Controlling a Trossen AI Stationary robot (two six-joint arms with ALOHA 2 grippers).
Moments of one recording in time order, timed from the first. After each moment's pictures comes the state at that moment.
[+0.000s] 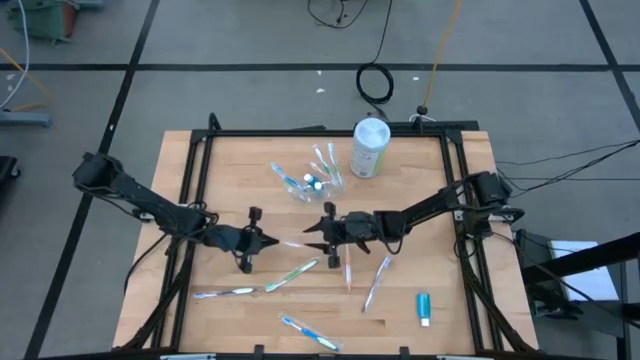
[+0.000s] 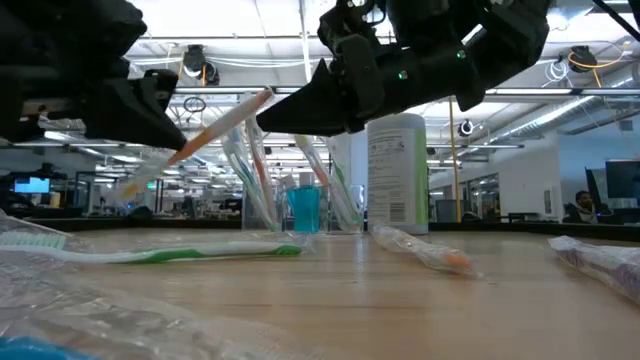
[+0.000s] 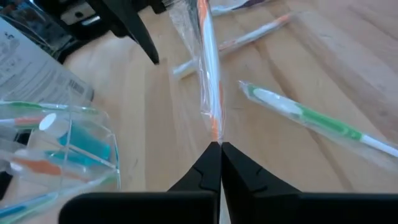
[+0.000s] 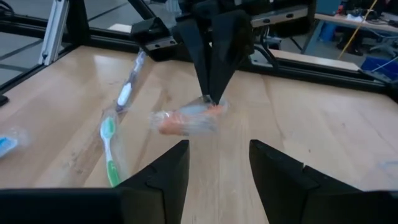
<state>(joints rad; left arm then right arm) -0.39 1.13 0.35 0.23 -0.37 0.26 0.14 1.88 0.91 0.72 0.08 -0.10</state>
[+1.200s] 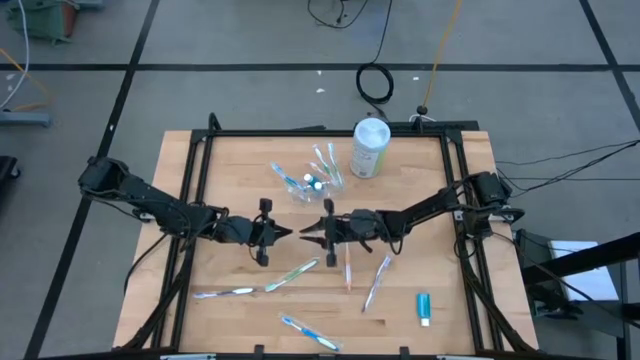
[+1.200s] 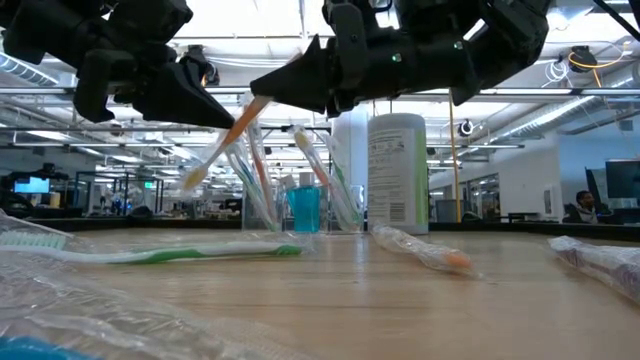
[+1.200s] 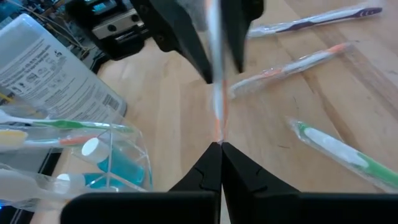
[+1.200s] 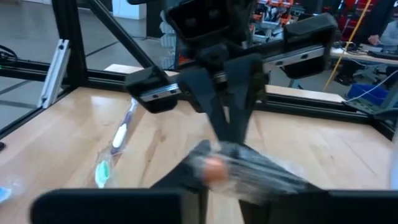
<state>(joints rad) -0.29 1.24 0.47 0.31 -0.39 0.31 0.15 1.88 0.91 0.86 0.08 -0.09</state>
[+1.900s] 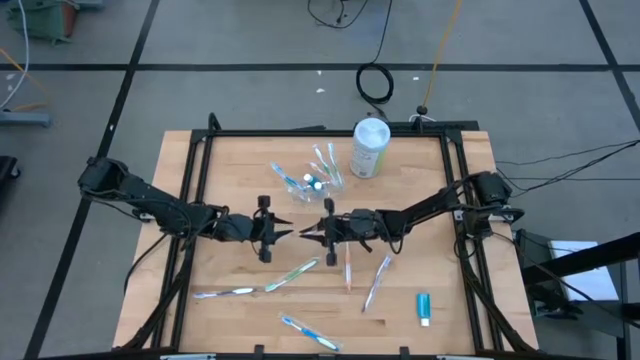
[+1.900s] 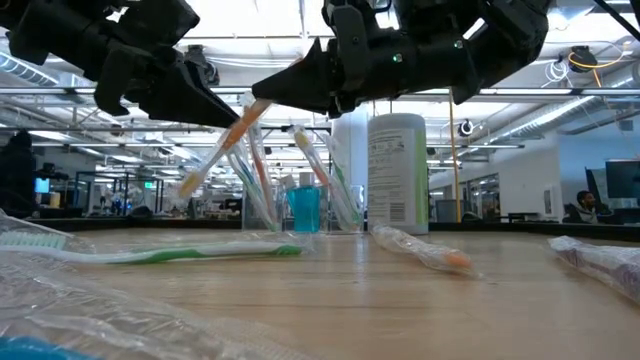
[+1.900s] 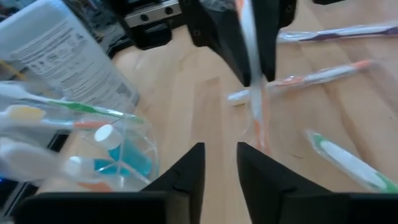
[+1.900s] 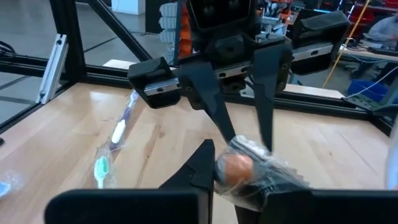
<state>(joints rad) -0.27 1.24 0.47 0.32 -0.43 0.21 0.15 1.87 0.91 0.83 0.08 -0.09</state>
